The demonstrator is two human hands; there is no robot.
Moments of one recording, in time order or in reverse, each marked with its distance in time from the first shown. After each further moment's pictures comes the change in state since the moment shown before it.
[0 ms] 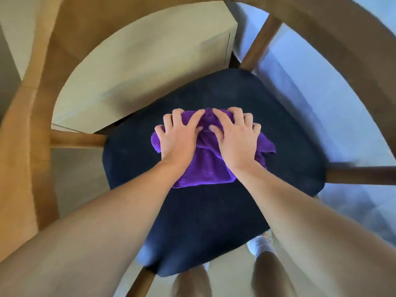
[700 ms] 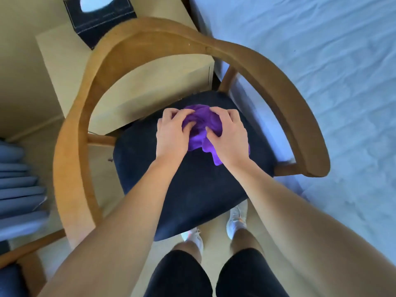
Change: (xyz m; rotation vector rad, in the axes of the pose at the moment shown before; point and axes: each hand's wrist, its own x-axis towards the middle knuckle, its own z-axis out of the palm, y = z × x) left_hand -0.035 0.070 -0.152 -0.585 0.035 -0.131; right_hand -0.011 0.000 -0.168 0.533 -0.139 0.042
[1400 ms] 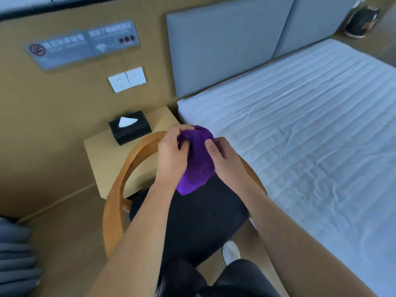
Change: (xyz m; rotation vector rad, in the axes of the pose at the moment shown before) left_hand -0.074 0.199 -0.208 -0.442 0.188 0.430; right_hand -0.084 -0.204 -0.204 0.447 0.039 0.018
